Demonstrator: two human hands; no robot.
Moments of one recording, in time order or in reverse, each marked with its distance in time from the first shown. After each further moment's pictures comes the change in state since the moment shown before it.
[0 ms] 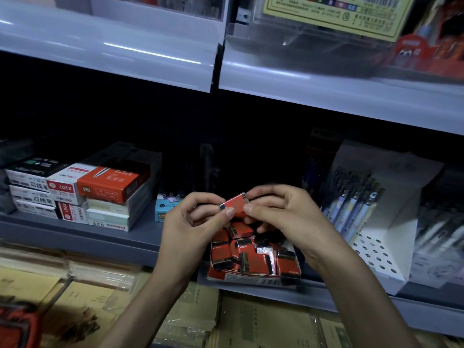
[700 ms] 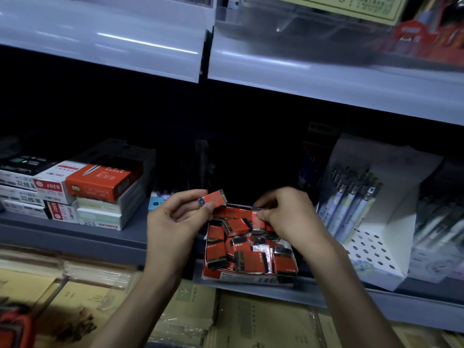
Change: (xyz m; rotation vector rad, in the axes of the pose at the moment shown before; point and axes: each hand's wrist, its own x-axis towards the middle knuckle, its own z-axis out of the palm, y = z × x) left_hand 0.009 -0.017 -0.007 0.005 0.176 -0.017; right_hand 0.035 0.036 -0.011 -0.674 0.213 0.086
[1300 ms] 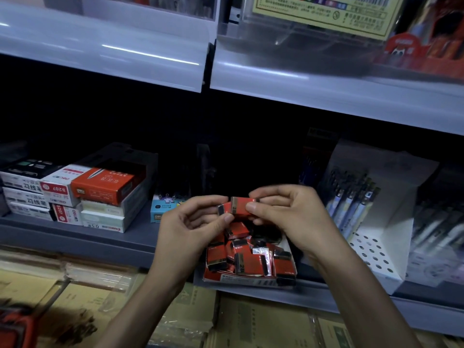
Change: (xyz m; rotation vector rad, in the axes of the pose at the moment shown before) left_hand -0.007 0.011 0.004 0.025 -0.193 0.066; right_hand -0.034 -0.021 -0.023 0.681 -0.102 -0.048
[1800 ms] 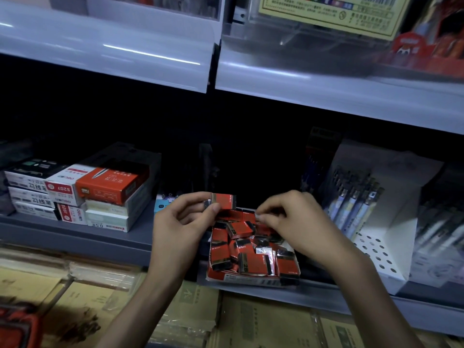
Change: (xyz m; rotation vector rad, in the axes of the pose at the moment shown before) left_hand 0.006 -0.010 -0.008 0.046 0.159 0.004; right_hand 0.016 0.021 -0.011 -0.774 -0.035 -0.178
